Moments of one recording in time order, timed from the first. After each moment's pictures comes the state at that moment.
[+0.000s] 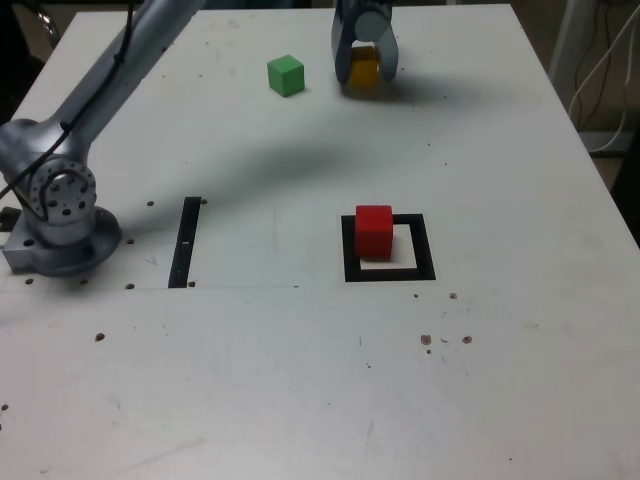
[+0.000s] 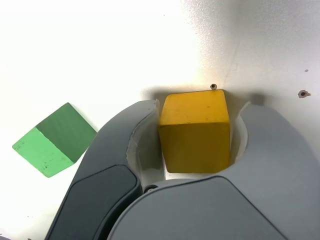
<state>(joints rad) 0.71 2.57 -2.49 1.60 0.17 0.66</state>
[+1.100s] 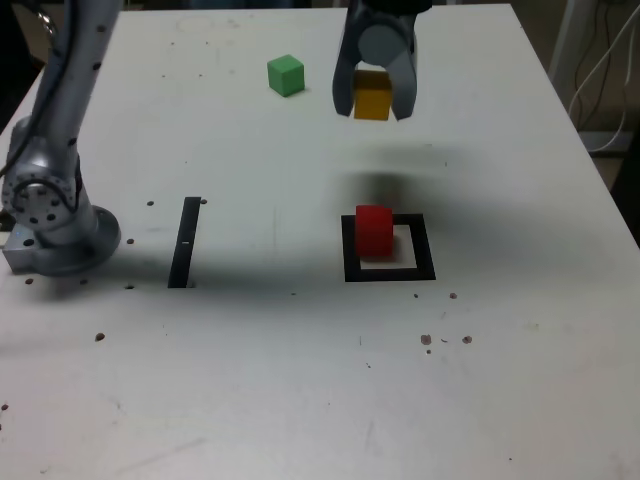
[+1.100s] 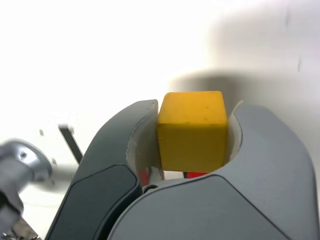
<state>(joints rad) 0.20 2.06 -1.88 1.53 0.13 0.33</state>
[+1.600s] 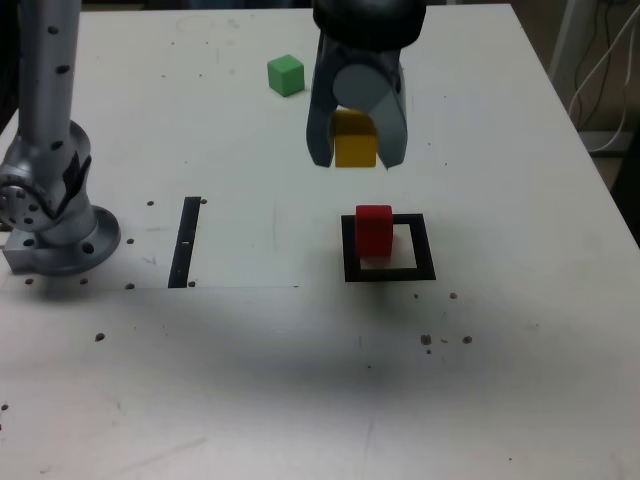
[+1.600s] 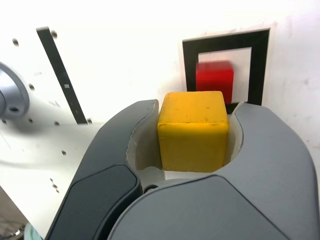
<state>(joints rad) -0.10 1.94 -1.75 1.53 0.06 -0.02</state>
